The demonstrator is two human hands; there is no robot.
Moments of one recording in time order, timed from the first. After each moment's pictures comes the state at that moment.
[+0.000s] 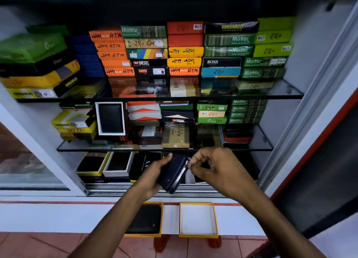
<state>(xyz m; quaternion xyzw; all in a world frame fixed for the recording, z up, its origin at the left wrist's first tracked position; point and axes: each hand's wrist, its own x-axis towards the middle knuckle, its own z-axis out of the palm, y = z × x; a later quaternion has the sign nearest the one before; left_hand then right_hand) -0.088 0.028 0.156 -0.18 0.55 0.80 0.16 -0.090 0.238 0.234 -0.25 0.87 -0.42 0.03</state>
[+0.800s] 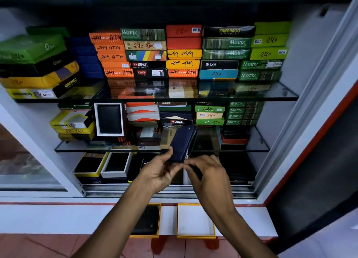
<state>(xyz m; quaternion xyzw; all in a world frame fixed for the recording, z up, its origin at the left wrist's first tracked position) -0.097 0.054 0.193 -0.28 0.31 0.90 0.13 -0.060 0.213 0.200 -0.21 0.89 -0.36 -0.18</state>
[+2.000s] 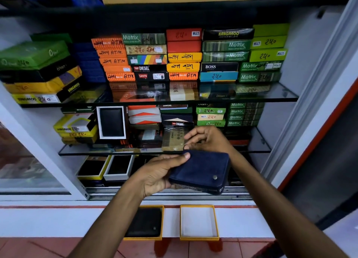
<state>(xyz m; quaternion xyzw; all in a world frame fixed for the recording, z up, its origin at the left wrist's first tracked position) -0.069 0.050 0.229 -0.09 0.57 0.78 0.23 -0.173 0.223 0.235 -0.30 0.79 -0.52 0.11</state>
